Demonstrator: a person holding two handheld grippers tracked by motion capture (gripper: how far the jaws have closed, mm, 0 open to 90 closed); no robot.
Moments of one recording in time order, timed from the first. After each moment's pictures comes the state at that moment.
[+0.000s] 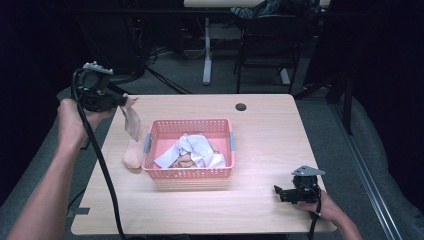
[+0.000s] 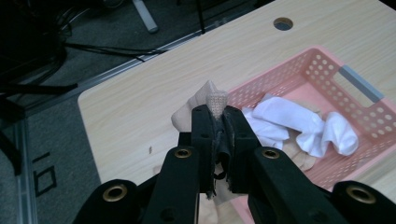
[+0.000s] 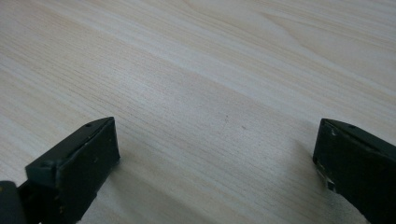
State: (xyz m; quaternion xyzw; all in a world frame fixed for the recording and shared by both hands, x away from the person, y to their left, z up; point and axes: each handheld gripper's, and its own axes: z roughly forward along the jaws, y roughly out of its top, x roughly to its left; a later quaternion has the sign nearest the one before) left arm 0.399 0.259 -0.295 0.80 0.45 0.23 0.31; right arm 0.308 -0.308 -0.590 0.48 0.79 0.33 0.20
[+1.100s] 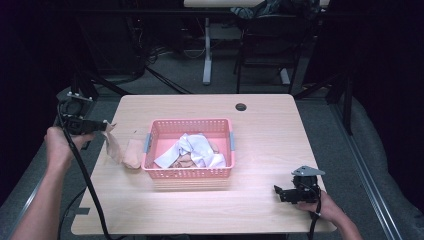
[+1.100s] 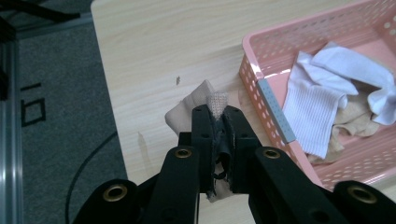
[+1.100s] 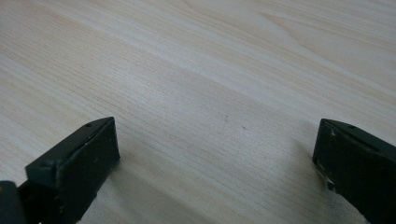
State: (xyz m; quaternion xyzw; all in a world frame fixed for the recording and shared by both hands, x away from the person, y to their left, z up) left arm 0.408 0.330 -0.391 0.77 0.55 0.16 0.27; right arm 0.308 -0.308 -0.590 0.48 0.79 0.33 0.20
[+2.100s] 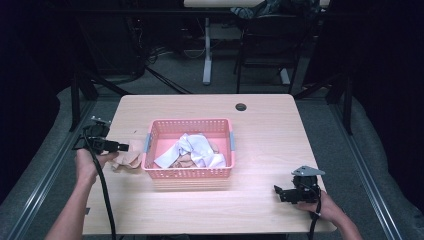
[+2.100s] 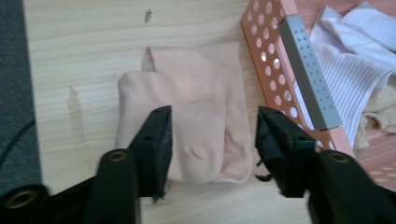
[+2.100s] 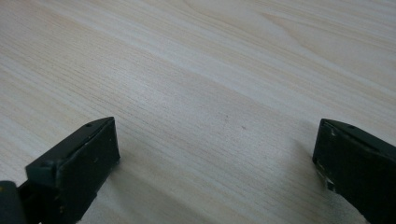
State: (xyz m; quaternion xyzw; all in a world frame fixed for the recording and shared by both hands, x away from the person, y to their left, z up) left arm 0.416 0.320 -0.482 0.75 0.60 0.10 0.27; right arm 0.307 -0.308 -0.590 0.48 0.79 0.33 0.20
